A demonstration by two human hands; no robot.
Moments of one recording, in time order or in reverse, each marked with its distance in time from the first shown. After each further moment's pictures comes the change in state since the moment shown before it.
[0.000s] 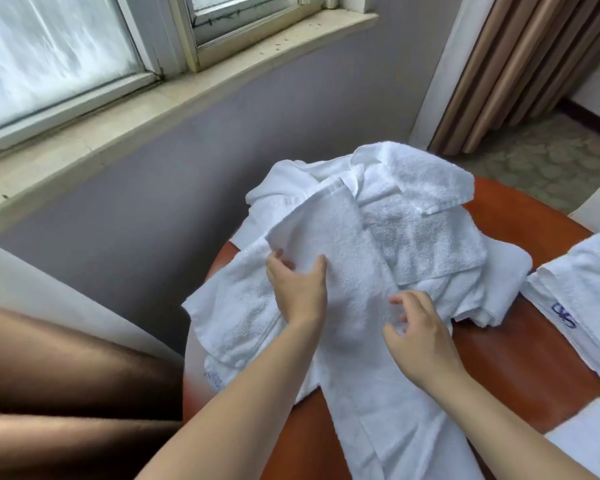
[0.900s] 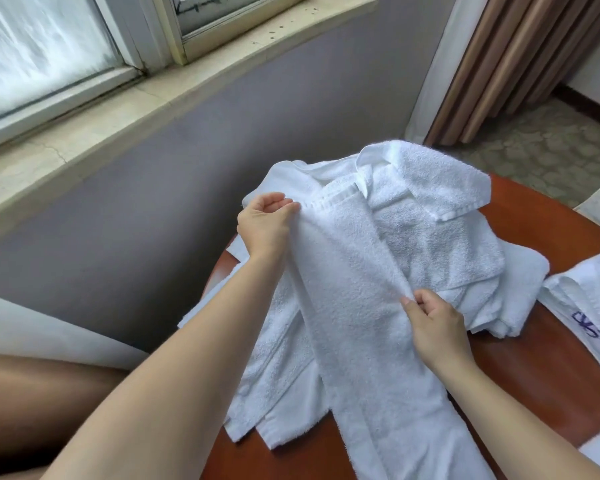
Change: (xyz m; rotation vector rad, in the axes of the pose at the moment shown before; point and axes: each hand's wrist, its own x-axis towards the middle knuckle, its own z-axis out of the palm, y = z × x) left_hand 0.094 0.073 -0.011 -0.231 -0.049 0.085; right_hand 0.046 0.000 0.009 0.227 0.151 0.242
